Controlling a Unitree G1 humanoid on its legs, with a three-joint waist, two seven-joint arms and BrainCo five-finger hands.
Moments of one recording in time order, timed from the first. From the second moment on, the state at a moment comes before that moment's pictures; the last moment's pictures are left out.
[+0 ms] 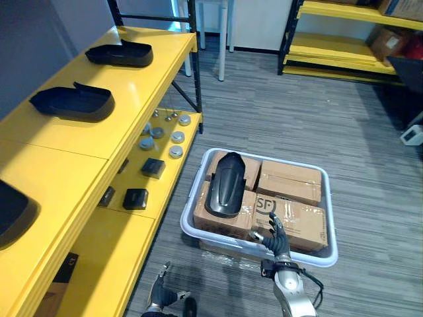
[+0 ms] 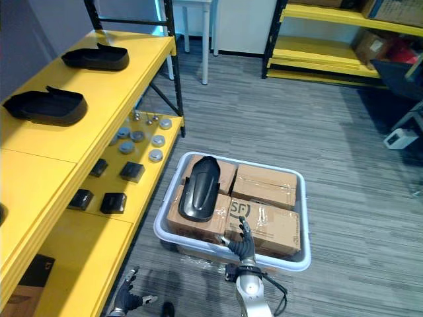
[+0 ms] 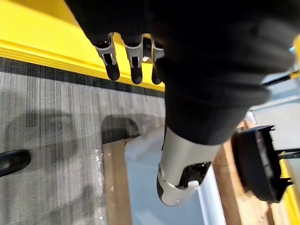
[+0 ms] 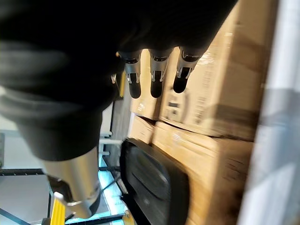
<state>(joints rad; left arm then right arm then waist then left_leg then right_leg) 0.16 0.15 -0.14 0.53 0.17 -0.17 0.28 -0.17 0.04 0.04 0.41 -0.07 -0.15 -0.28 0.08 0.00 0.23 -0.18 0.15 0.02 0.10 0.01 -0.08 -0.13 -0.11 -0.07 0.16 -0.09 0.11</state>
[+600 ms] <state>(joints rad) 0.03 0.09 -0.12 0.65 0.05 -0.20 0.32 -1.13 -0.25 -0.15 1.08 0.04 -0.09 -0.45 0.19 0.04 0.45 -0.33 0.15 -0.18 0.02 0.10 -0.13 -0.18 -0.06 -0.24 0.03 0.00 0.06</state>
